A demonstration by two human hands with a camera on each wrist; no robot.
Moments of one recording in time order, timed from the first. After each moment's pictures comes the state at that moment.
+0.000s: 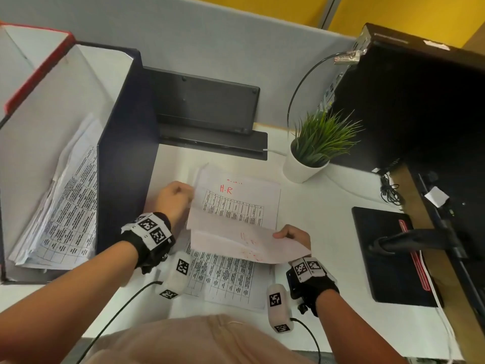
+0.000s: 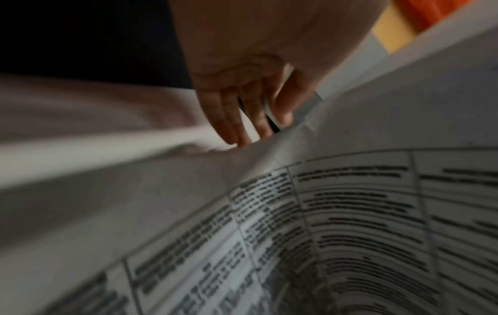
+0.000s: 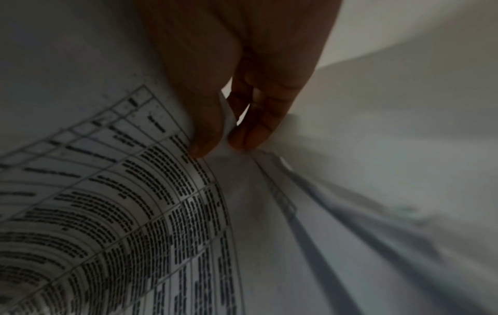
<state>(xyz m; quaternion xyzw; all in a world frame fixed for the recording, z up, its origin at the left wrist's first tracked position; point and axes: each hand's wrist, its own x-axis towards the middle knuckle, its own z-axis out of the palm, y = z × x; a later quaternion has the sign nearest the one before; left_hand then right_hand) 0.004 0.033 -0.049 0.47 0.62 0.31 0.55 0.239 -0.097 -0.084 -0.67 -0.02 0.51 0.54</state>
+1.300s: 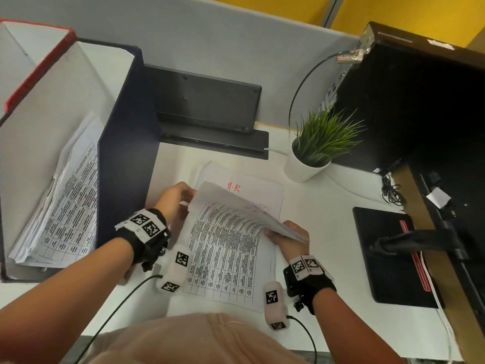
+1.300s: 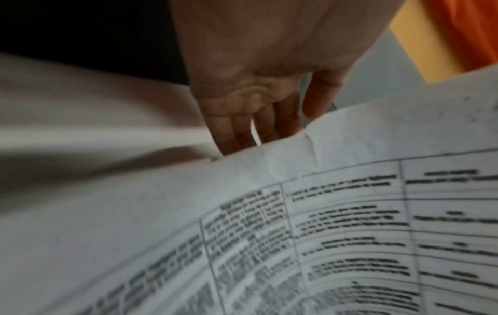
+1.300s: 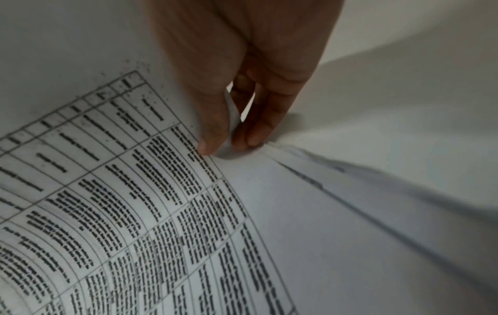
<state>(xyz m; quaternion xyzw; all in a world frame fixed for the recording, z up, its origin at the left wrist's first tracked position) -0.001 0.036 -0.044 0.41 0.60 0.25 0.64 0.232 -0.096 -0.092 -0.76 -0.32 0.35 0.45</state>
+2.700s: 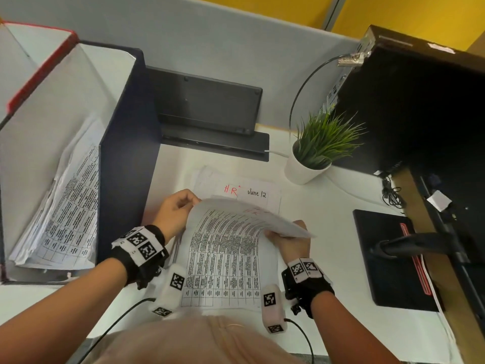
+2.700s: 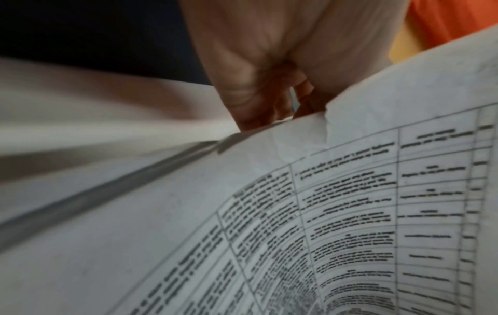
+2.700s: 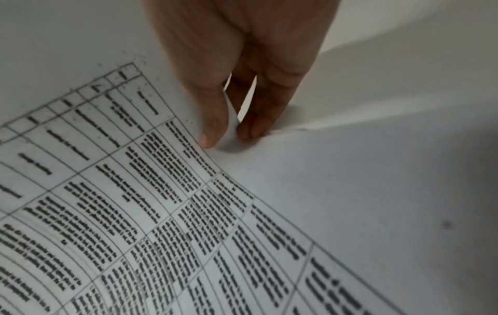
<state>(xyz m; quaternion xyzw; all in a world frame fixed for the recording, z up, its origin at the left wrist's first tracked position) -0.007 0.015 -0.056 0.56 0.51 0.31 0.58 0.225 -0.093 -0.086 -0.75 -0.21 0.35 0.52</state>
